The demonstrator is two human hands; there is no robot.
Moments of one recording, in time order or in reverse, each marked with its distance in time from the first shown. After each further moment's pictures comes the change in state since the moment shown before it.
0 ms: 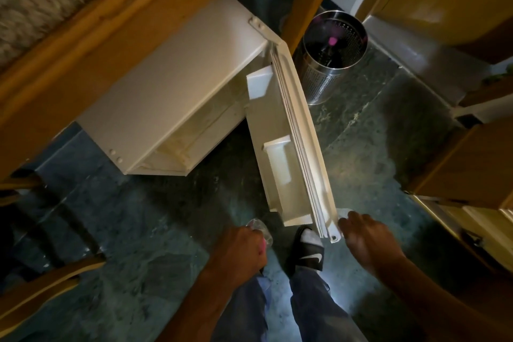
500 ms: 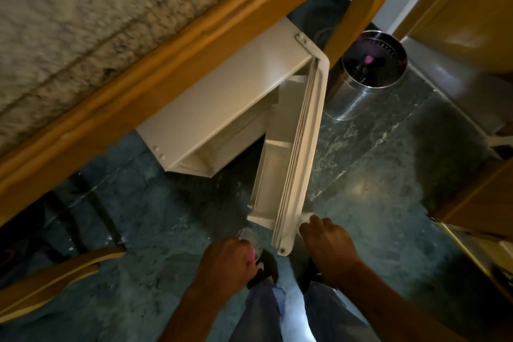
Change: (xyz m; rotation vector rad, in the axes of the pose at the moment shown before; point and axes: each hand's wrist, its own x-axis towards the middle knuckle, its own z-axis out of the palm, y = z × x) left_hand -0.043 -0.061 -0.005 -0.034 0.136 -0.106; right_hand 0.048 -0.114 -0.046 0.030 -0.031 -0.203
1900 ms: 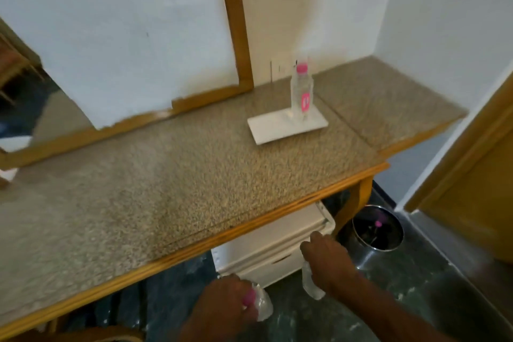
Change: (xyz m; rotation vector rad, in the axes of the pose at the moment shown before) left_hand -0.146 0.062 -0.227 -0.222 0.523 -0.105; right_hand -0.061 0.011 -0.325 -0.109 0.305 -0.194
